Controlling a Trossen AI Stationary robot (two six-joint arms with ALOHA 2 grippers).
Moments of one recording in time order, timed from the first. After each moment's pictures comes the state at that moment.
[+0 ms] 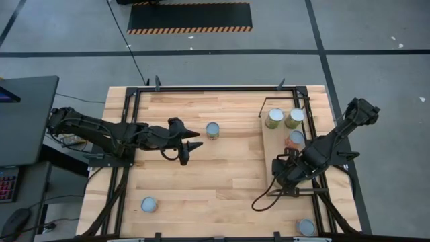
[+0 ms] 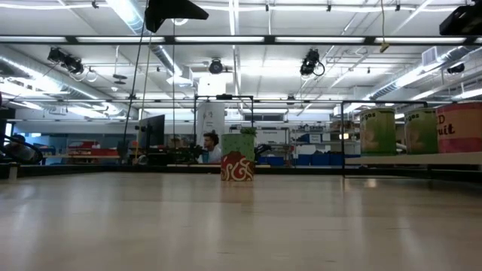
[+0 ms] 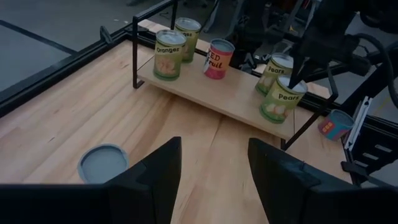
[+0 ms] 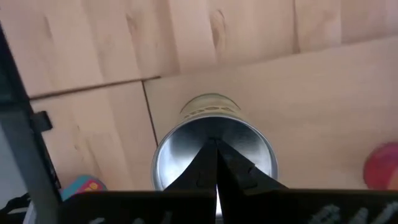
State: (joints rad) left arm -0.21 1.17 0.96 -0.18 -0.42 -0.44; right arm 0.66 1.32 1.10 -1.22 0.05 0.87
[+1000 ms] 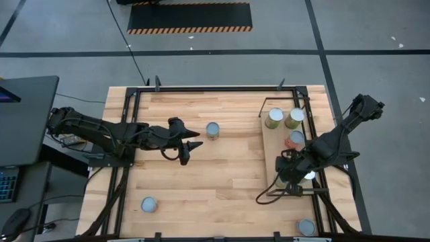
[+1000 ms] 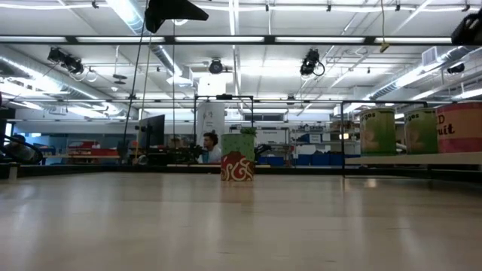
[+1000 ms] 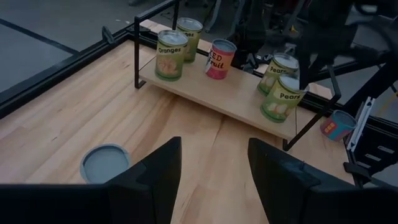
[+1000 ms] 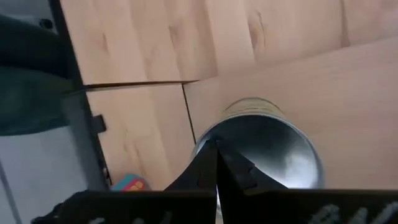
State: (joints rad) left arm -0.21 1.18 0.96 -0.18 -0.42 -0.44; right arm 0.65 1.18 0.98 -1.04 -0.03 0.92
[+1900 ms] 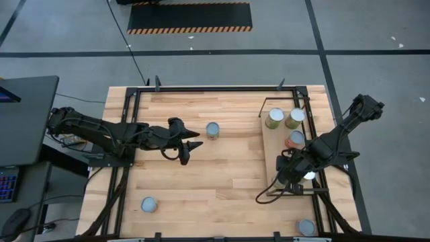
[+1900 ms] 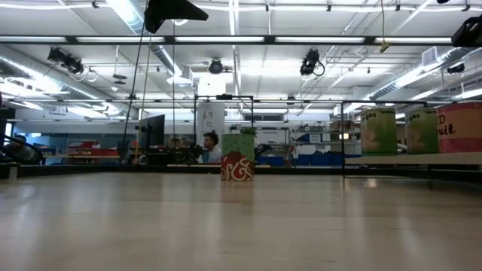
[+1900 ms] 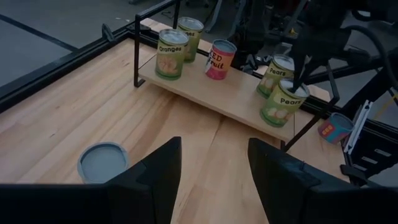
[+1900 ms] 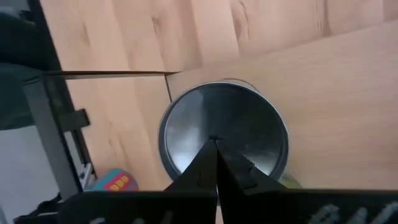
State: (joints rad) left arm -0.21 1.18 0.96 -0.18 -0.42 -0.46; right arm 0.65 1.19 0.98 -1.10 -0.02 0.91
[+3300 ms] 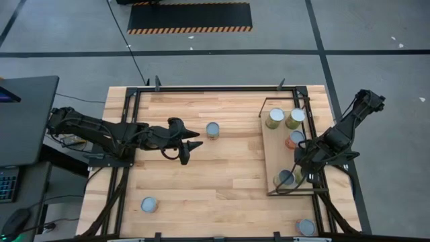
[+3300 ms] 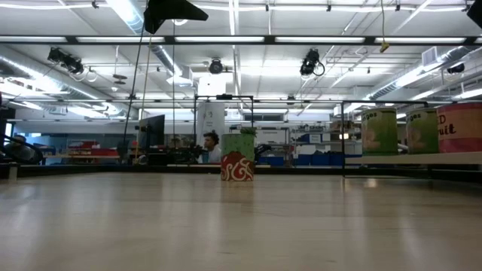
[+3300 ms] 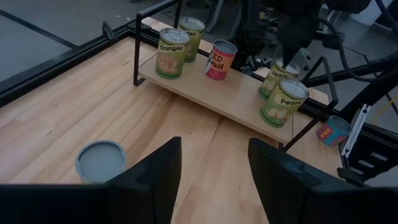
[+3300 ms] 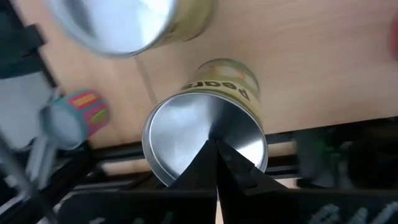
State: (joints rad) left arm -0.21 1.18 0.96 -0.18 -0.42 -0.49; right arm 0.72 0.93 0.86 -1.34 -0.20 1.05
